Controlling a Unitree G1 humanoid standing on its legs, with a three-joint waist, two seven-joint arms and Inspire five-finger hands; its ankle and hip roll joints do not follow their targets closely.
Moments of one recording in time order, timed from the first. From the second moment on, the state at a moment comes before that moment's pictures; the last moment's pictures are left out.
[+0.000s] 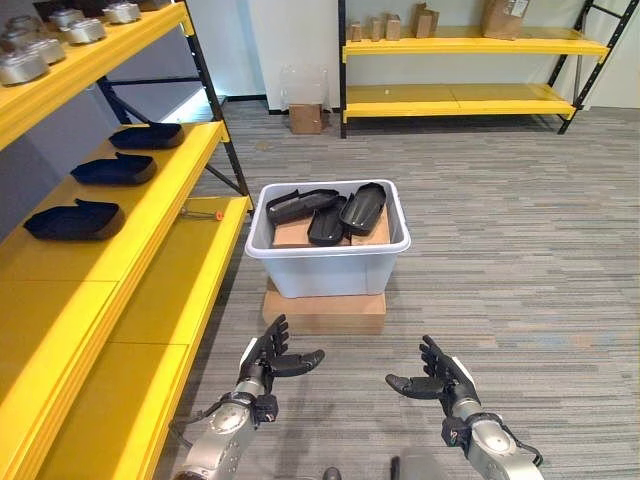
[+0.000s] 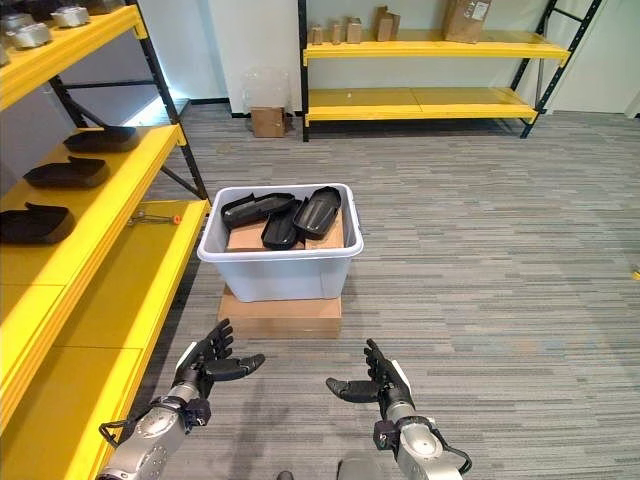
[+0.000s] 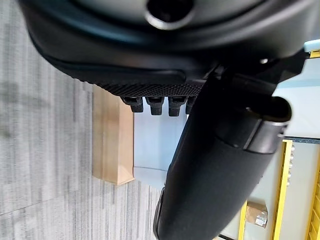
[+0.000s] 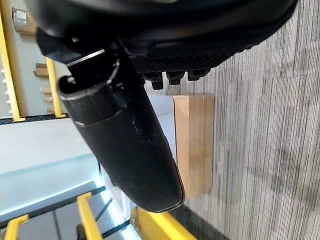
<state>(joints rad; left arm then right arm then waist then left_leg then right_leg) 0.01 0.38 -0.35 0.39 -0.57 -0.09 0.11 0.12 -0.35 0.31 0.37 0.43 -0.06 -0.10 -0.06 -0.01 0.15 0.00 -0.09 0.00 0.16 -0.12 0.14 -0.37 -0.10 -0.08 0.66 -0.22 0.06</state>
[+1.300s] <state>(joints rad) 0.02 0.30 -0.38 0.39 -0.58 -0.09 0.08 0.14 -0.43 0.28 0.43 0.45 -0.06 -0.10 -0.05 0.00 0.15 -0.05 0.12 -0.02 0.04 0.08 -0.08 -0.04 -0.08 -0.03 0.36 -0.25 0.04</state>
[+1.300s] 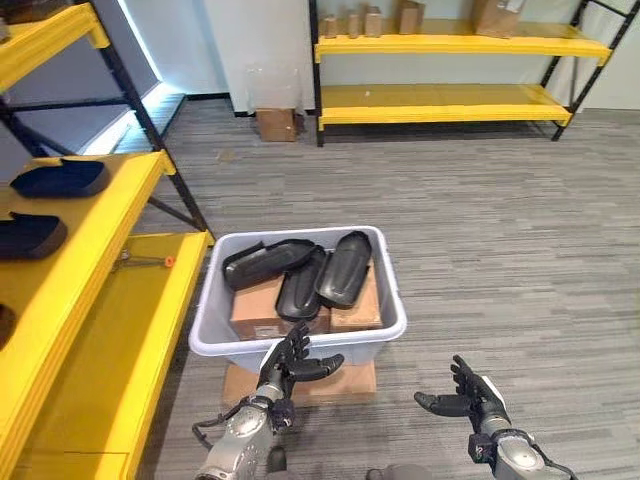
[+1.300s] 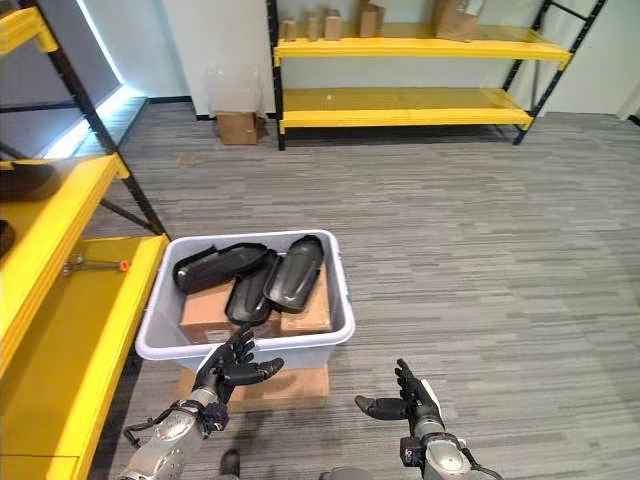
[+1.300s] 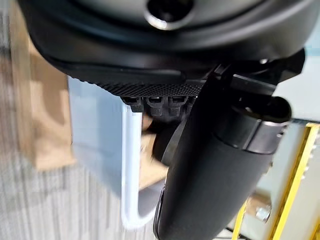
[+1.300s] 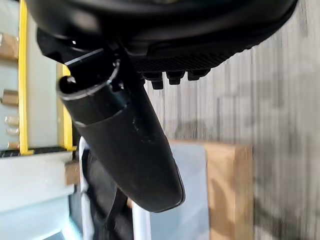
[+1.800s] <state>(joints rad) 0.02 0.34 -0.37 0.39 -0.58 -0.09 0.08 0.14 -0.38 0.28 0.41 0.45 -0.05 -0.10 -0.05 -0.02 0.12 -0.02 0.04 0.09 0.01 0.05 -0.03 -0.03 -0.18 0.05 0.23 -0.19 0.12</state>
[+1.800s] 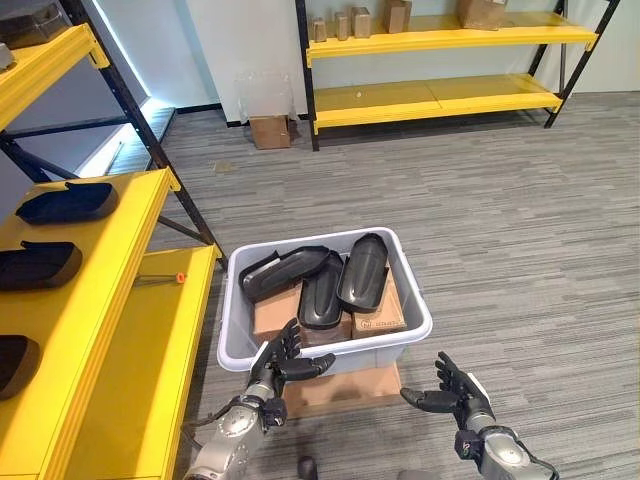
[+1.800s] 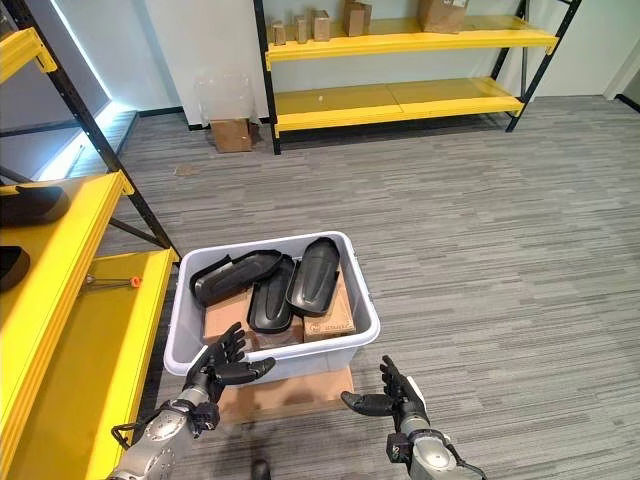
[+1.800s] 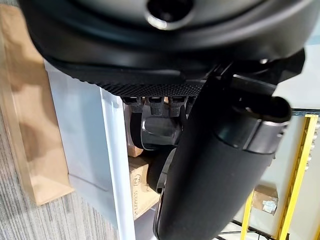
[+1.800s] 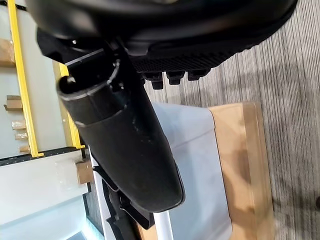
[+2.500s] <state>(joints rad) 0.09 0.32 -0.30 0.37 -0.58 -0.09 0.07 0.10 -0.55 0.16 0.04 0.14 -0.08 -0.12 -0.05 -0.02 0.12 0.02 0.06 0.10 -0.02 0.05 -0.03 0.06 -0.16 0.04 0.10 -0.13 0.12</state>
